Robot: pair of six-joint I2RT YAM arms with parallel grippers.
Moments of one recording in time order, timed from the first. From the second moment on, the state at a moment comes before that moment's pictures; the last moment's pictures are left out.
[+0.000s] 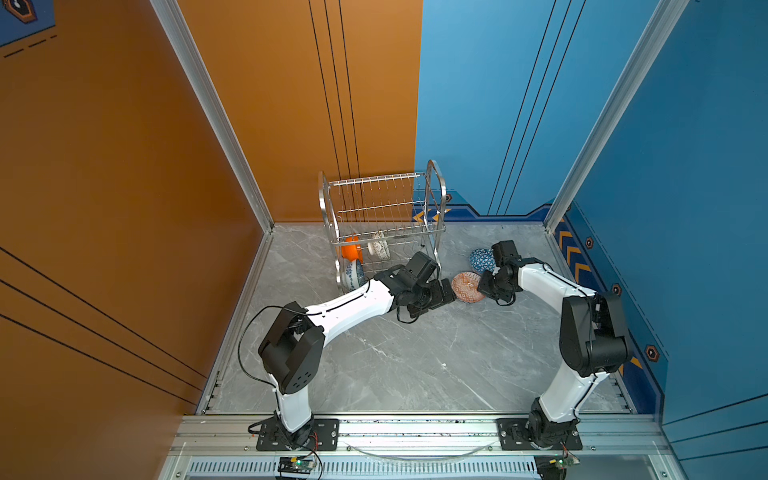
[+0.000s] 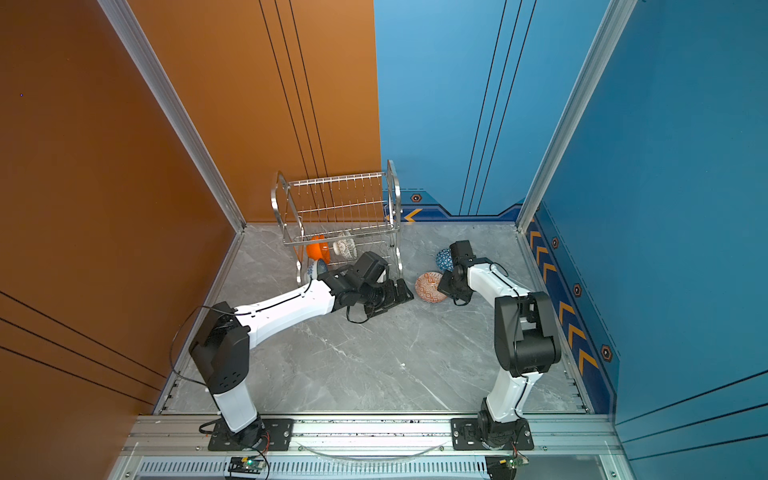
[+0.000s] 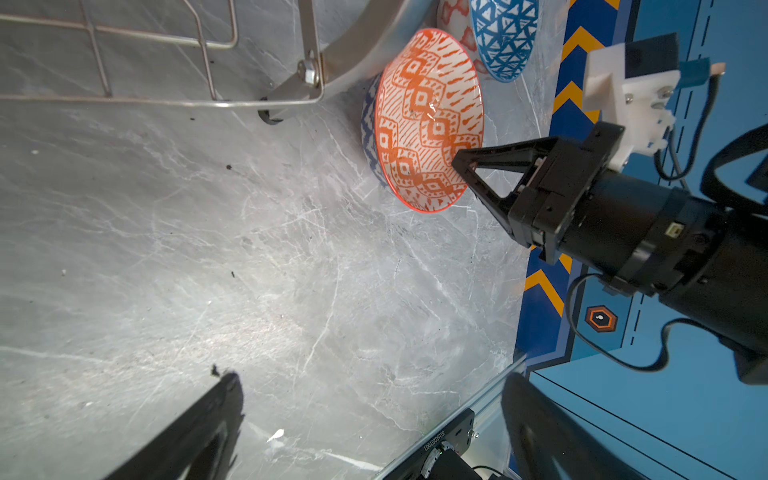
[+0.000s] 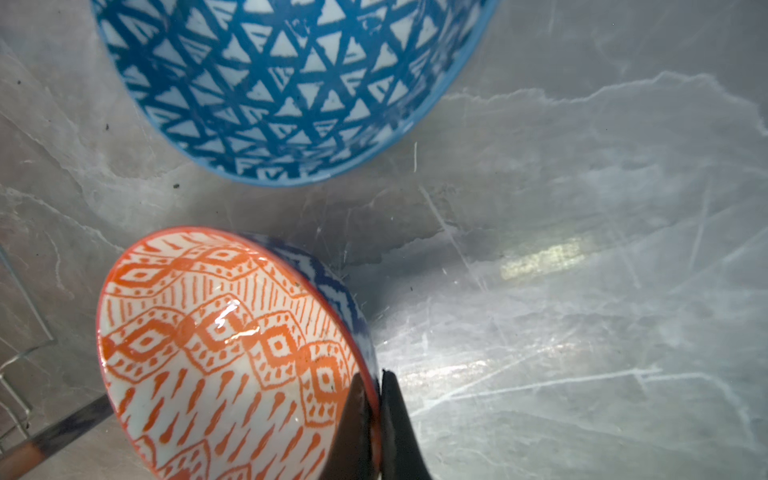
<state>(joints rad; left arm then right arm) -0.80 1.80 1.42 -0.48 0.23 -1.04 0.15 1.76 1.19 -0.64 -0.08 0.59</state>
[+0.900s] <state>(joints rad) -0.67 1.42 0.99 -0.52 0.11 -1.03 0.68 1.72 1.15 -0.66 -0.07 0.67</state>
